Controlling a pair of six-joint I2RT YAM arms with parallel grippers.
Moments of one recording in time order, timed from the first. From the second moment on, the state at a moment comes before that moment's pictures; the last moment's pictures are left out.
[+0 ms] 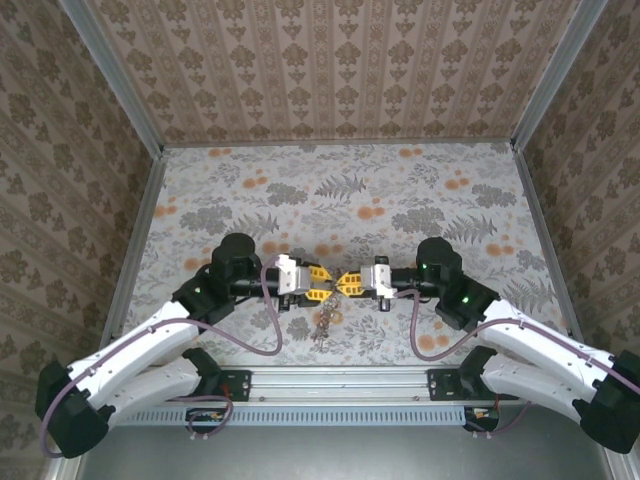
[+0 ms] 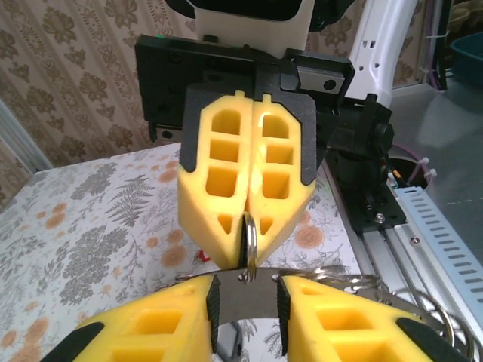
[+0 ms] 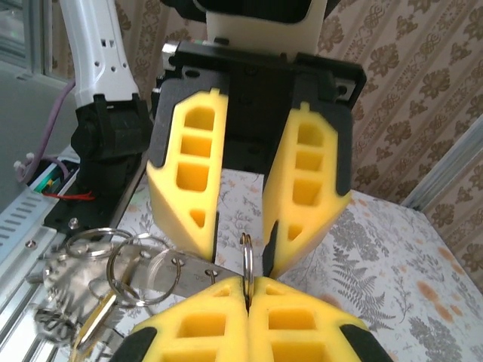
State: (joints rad) left arm -0.82 0.89 0.66 -0.06 0.80 0.44; right arm 0.73 0.91 0.60 0.14 -0.69 -0.53
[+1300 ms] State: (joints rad) left arm -0.82 0.90 0.66 -0.04 0.78 0.48; right arm 0.73 0.95 0.58 0.18 -0.69 -0.49
